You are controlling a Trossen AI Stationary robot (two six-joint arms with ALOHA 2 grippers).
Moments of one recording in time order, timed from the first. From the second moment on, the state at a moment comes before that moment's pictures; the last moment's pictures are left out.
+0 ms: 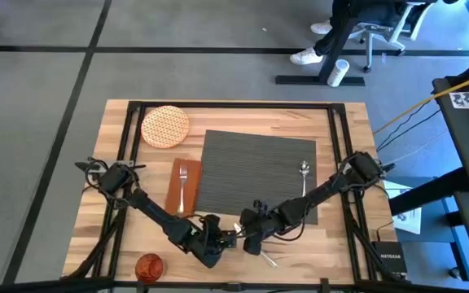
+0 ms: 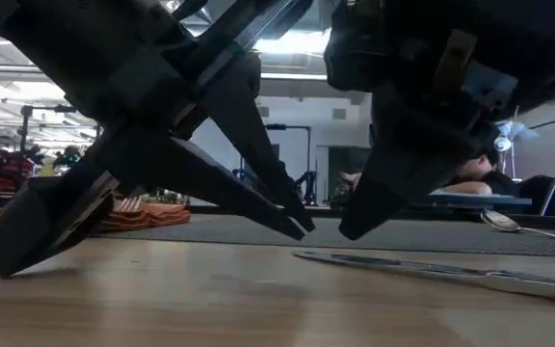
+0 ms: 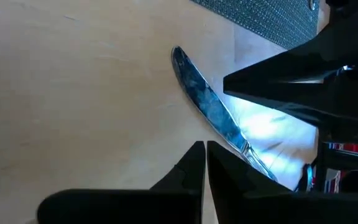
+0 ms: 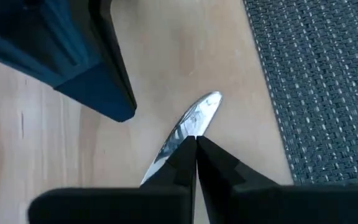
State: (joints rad) left arm -0.62 2.11 1.23 0.01 -0.61 -1.99; right arm 0.50 1.97 1.13 -0.12 0.22 0.73
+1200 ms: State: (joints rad) left arm -0.62 2.10 1.06 0.24 -0.58 -2.12; right arm 0.49 2.00 1.10 -0.05 0.15 0.75
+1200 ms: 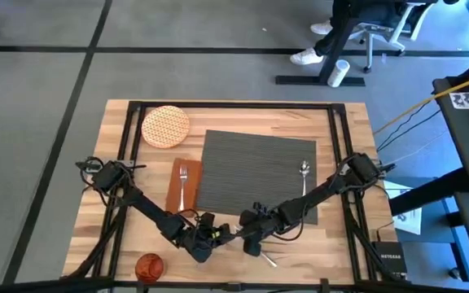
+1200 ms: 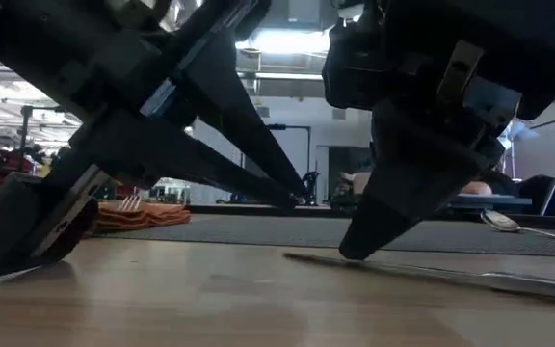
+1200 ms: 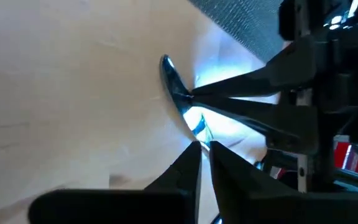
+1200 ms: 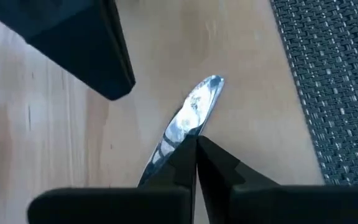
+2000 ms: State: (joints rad) left arm -0.54 2.10 1.07 0.16 -0.50 -2.05; right arm 0.49 2.00 1.10 -0.02 0.14 0.79
